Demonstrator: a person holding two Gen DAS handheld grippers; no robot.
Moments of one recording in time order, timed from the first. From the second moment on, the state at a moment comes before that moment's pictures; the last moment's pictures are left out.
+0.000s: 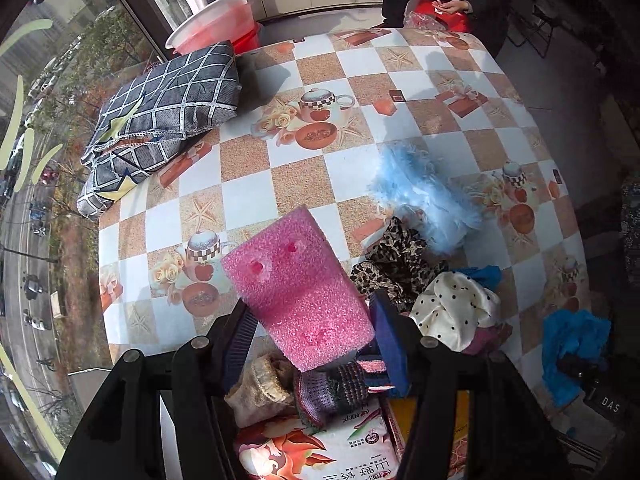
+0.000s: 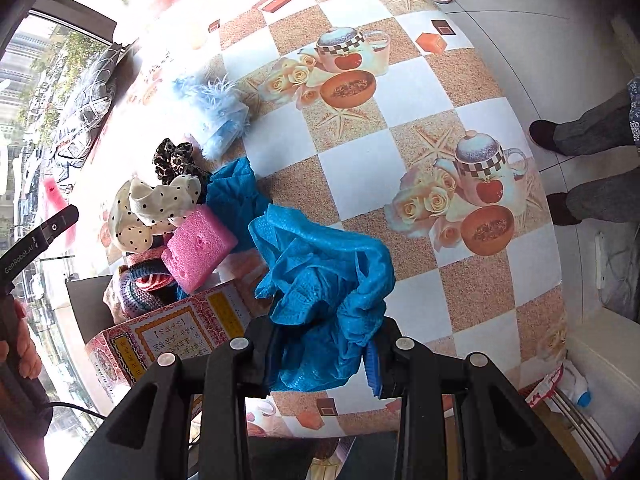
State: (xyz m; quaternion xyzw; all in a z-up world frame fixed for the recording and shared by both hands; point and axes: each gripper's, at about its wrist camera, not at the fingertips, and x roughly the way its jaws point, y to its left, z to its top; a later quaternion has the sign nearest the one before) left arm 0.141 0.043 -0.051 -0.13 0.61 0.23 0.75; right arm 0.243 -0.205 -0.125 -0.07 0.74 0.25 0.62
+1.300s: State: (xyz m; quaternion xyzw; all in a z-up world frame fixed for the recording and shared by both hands) left arm 0.077 -0.223 -0.004 -0.02 0.61 0.09 0.78; right arm 0.214 -0.271 -0.077 -0.14 0.68 0.38 0.61
